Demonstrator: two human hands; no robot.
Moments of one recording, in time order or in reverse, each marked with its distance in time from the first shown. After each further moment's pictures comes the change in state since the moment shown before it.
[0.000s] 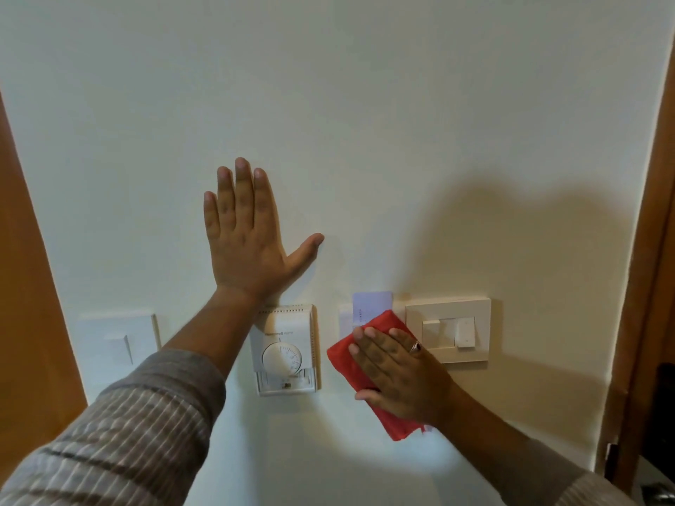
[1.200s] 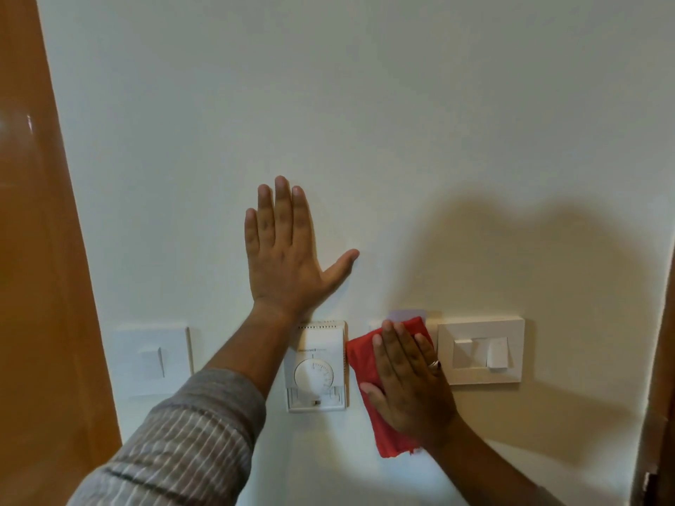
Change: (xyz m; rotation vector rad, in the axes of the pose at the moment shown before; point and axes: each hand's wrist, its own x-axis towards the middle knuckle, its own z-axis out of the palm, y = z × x) left_hand 0.001 0.001 0.005 0.004 0.013 -0.026; right_hand 0.042 -0.031 -0.001 0.033 -0.038 0.420
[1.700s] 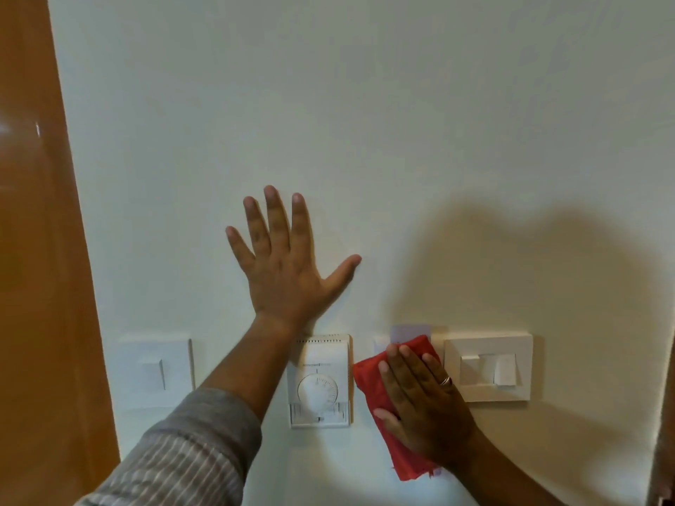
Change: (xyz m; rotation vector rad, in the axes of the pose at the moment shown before) left_hand 0.002 -0.002 -0.001 0.003 -0.024 -0.111; right_hand -0.011 0.018 -0.006 -0.032 0.023 -0.178
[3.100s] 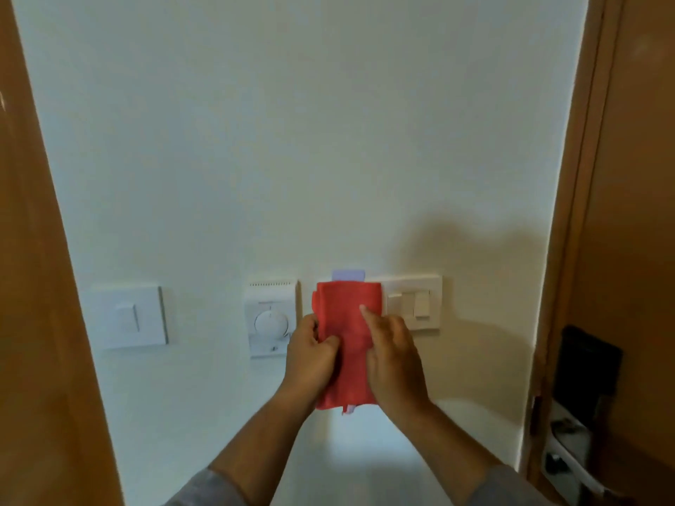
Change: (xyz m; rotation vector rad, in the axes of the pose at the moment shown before) left_hand -0.161 0.086 -0.078 -1.157 -0.759 -0.774; right_hand 0.003 -0.009 -0.114 0.674 -0.324 0.809
